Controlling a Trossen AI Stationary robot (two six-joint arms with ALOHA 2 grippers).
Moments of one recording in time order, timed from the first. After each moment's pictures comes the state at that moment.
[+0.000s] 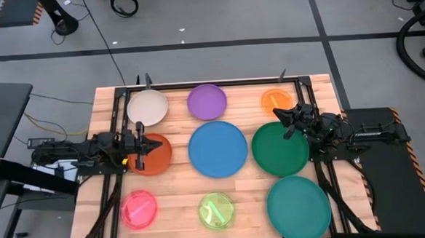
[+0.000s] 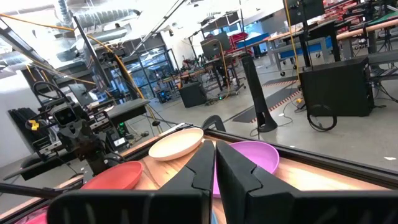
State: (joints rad) left arm -0.04 0.01 0.01 0.05 -0.12 0.04; right arm -0.07 0.13 0.01 0.27 0.48 0.28
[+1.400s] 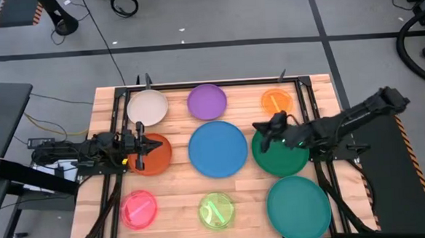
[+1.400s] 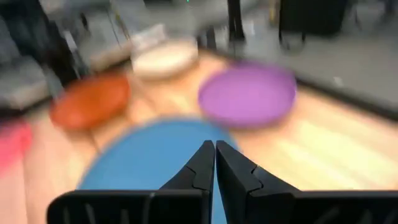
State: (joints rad) left arm -0.04 0.01 0.01 0.05 -0.12 0.04; right arm 0.29 1.01 0.59 -0.14 0.81 0.65
